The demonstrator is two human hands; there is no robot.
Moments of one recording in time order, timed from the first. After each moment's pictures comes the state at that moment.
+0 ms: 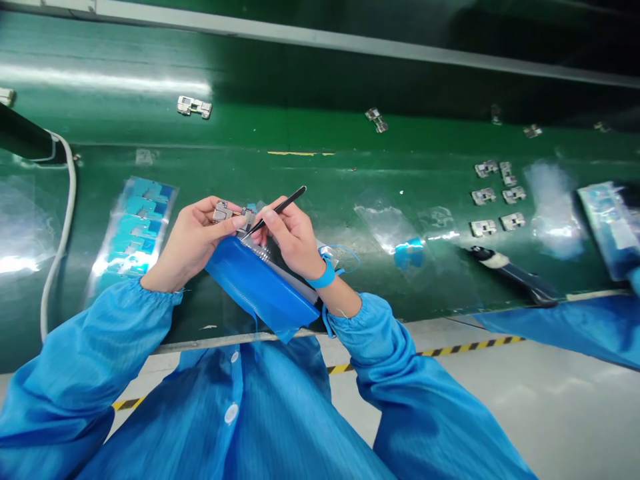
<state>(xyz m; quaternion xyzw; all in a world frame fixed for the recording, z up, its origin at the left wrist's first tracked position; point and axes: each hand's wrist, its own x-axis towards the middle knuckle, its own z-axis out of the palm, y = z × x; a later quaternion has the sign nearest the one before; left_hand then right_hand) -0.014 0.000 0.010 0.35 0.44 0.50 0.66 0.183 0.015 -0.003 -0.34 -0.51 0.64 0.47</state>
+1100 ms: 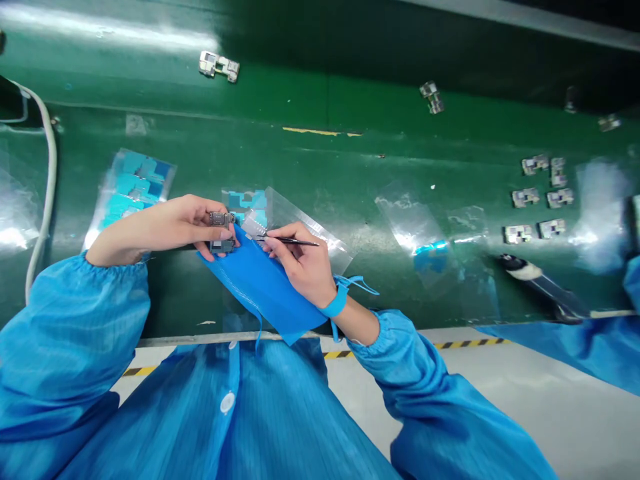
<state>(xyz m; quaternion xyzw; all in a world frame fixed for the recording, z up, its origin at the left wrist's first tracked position) -0.070 0.030 0.030 0.56 0.45 0.08 0.69 0.207 -0.032 -0.031 -0.47 -0.58 0.52 0.42</state>
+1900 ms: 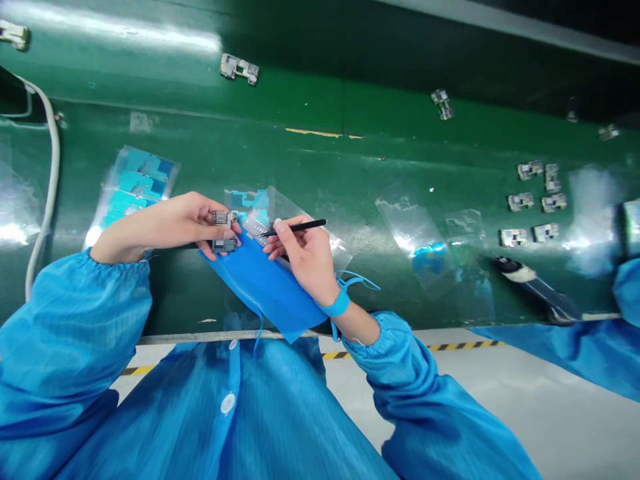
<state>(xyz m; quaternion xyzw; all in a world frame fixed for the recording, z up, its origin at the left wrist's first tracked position) -0.072 0.027 0.025 0.58 0.45 0.09 0.68 0.192 -0.019 -0.011 -0.53 -0.43 0.62 0.39</state>
